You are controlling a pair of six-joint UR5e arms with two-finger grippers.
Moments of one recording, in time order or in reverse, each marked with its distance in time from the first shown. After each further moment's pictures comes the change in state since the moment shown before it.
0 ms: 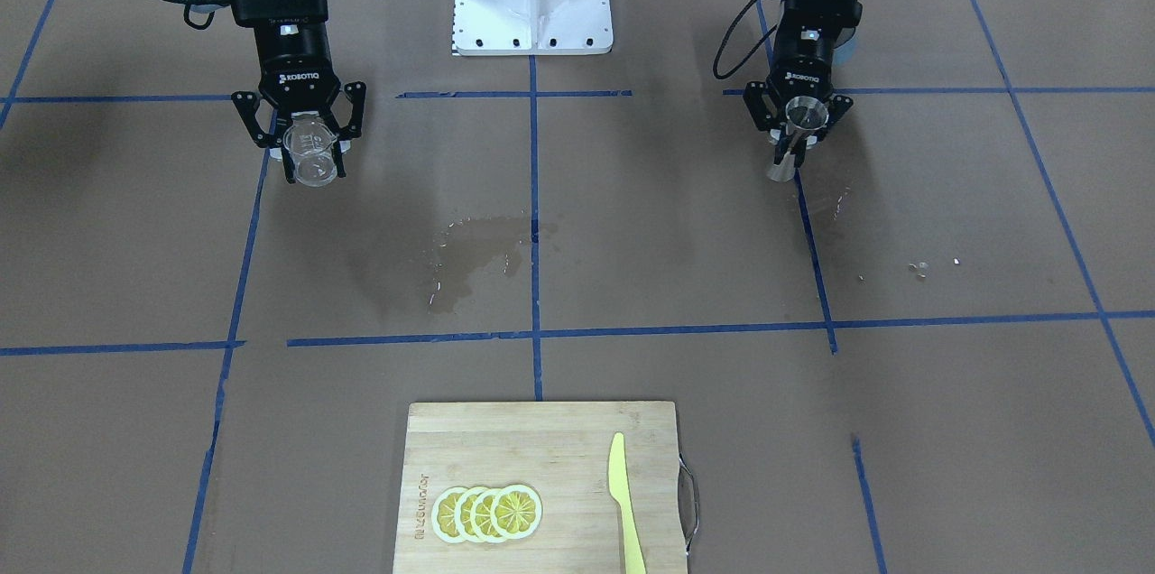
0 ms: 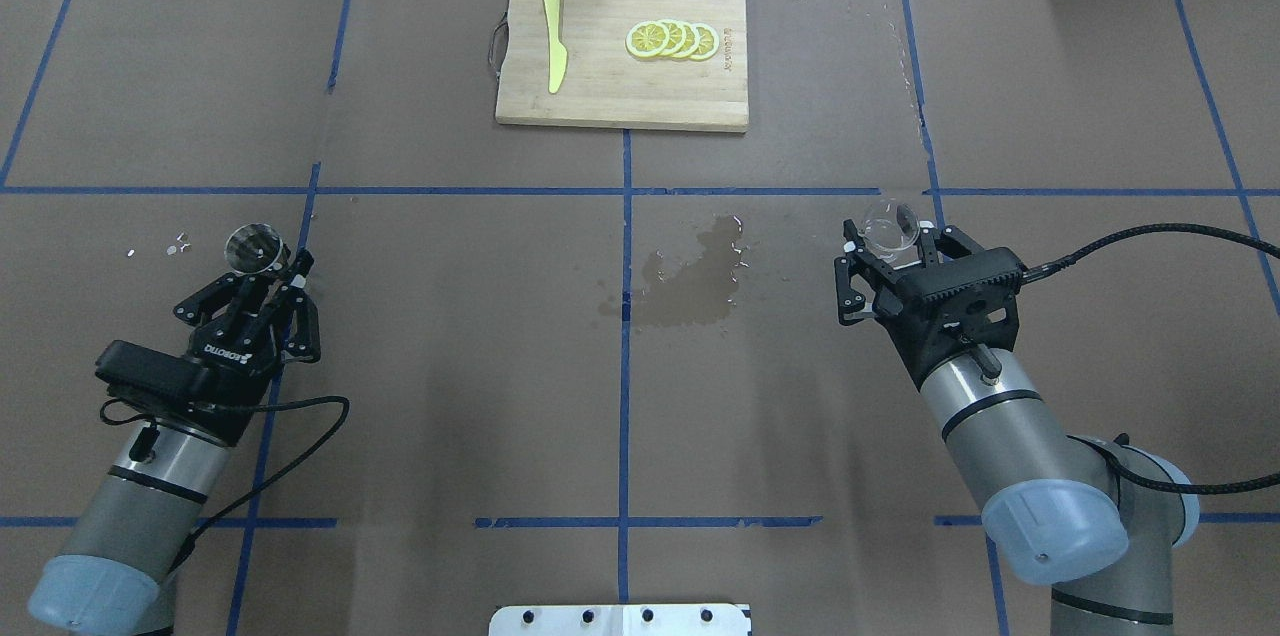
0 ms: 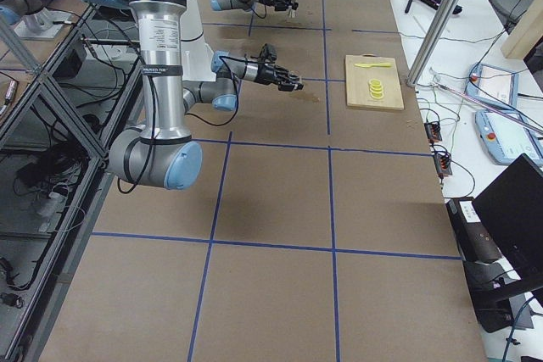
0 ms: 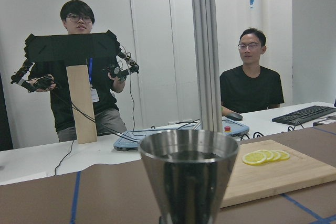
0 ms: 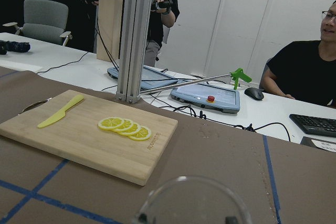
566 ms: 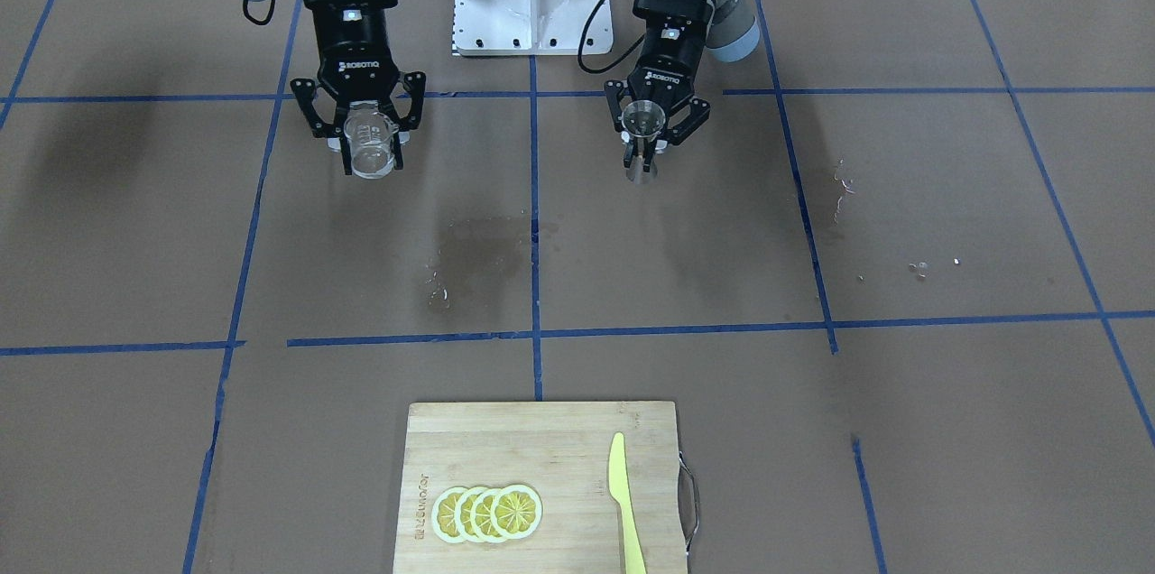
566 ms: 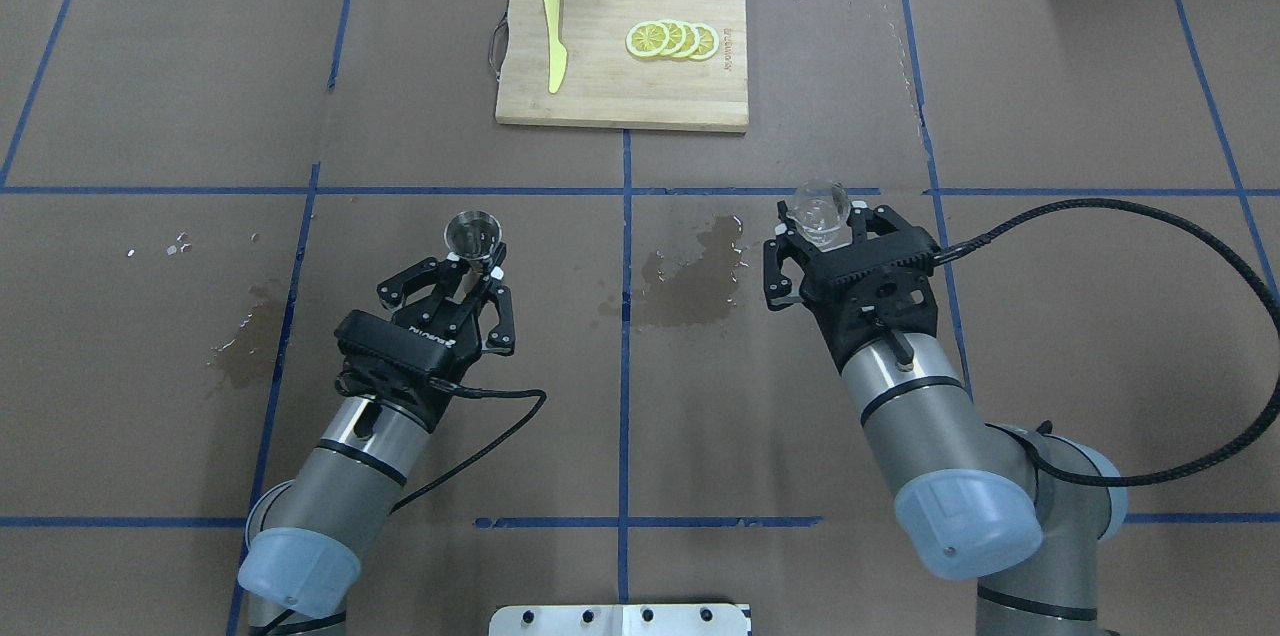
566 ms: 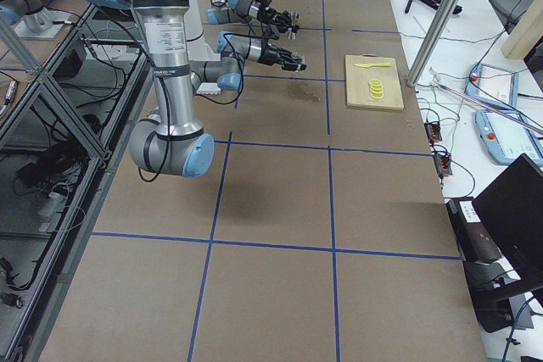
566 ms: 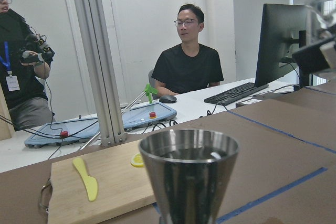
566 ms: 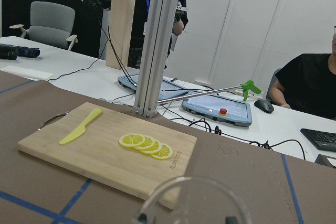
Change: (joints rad) left arm -0.008 -0.282 0.001 0.312 -0.097 0.009; right arm -0.004 0.111 0.003 -0.095 -0.010 -0.038
